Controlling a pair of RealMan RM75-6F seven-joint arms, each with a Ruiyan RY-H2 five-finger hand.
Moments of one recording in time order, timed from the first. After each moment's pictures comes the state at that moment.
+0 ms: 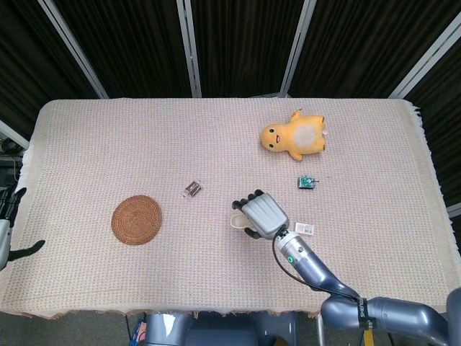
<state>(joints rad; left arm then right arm) -0.12 -1.07 -0.09 -1.68 1.37 1.44 0.12 0.74 -1.56 0.28 -1.67 -1.14 0.86 -0.63</state>
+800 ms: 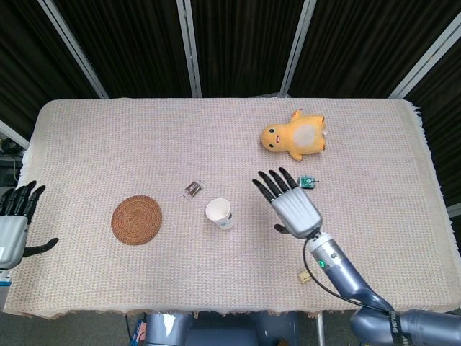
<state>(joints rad) -0.16 -1.09 -0.08 -1.69 1.44 1.40 0.14 0.63 -1.31 0.17 -1.80 -1.34 1.13 -0.53</state>
